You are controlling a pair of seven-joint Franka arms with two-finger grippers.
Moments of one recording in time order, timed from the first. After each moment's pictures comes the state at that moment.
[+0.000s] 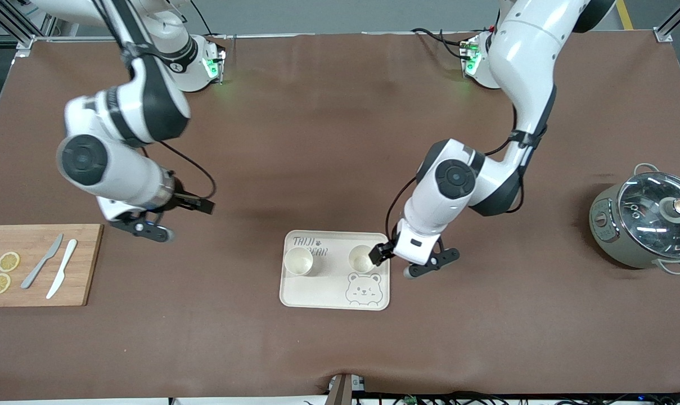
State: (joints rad) left arm -0.40 0.70 -0.17 -1.42 0.01 2.37 -0.93; right arm 0.25 0.32 0.07 -1.67 0.03 1.86 0.65
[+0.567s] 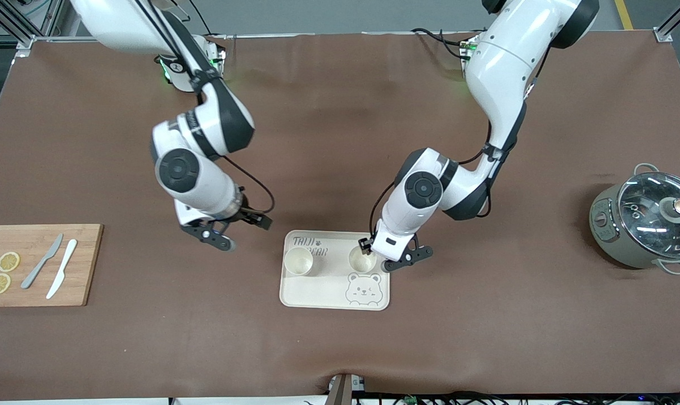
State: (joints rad) left arm -0.45 0.80 -0.17 -1.42 0.01 2.38 -0.93; right arm 0.41 0.50 0.07 -1.62 0.06 2.09 0.91
